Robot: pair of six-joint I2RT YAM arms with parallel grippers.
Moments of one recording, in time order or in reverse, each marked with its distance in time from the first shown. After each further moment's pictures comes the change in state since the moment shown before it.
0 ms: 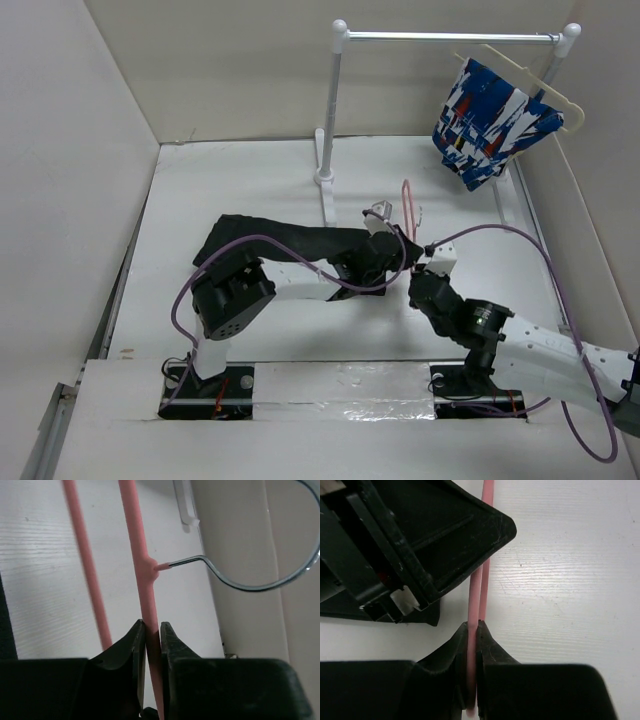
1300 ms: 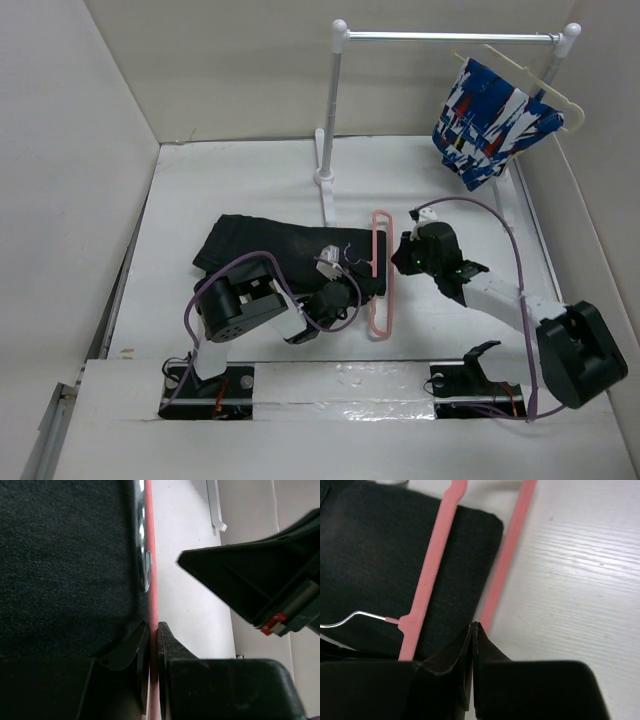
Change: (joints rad) left arm -0.047 -0.002 -0.597 0.695 -0.158 -0.153; right arm -0.553 0.423 0.047 0.483 -0.798 -0.286
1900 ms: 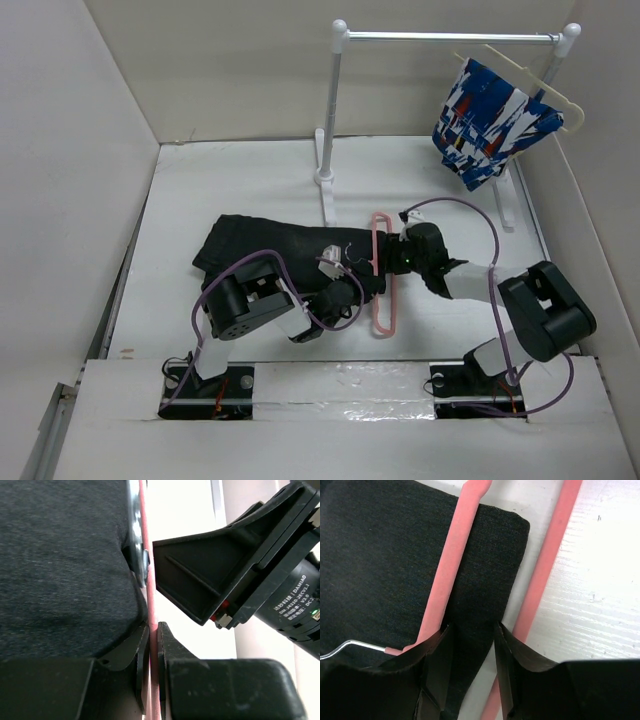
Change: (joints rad) left arm 0.000 0.053 0.044 -0.004 -0.022 -0.019; right arm 0.000 0.294 0.003 0.269 -0.086 0.056
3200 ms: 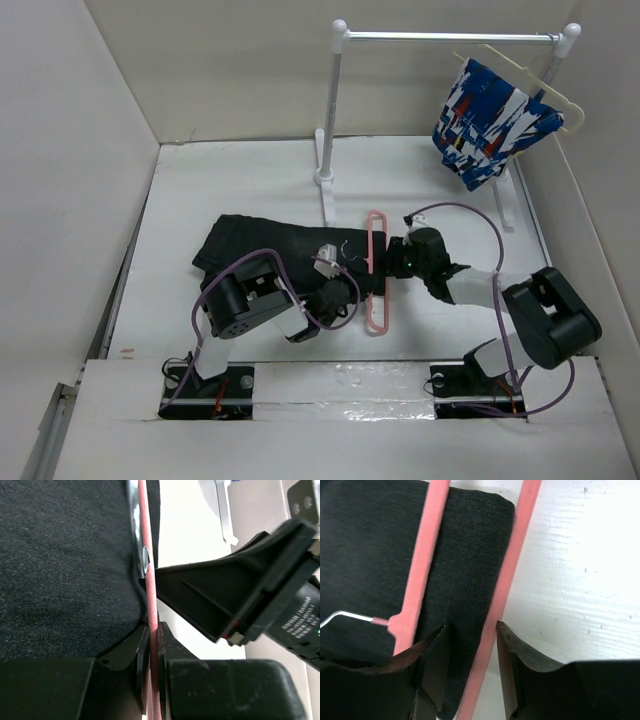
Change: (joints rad) left arm 0.020 -0.001 -0.028 0.025 -0.018 0.043; right arm 0.005 -0.051 -0.058 0.007 0.023 0.073
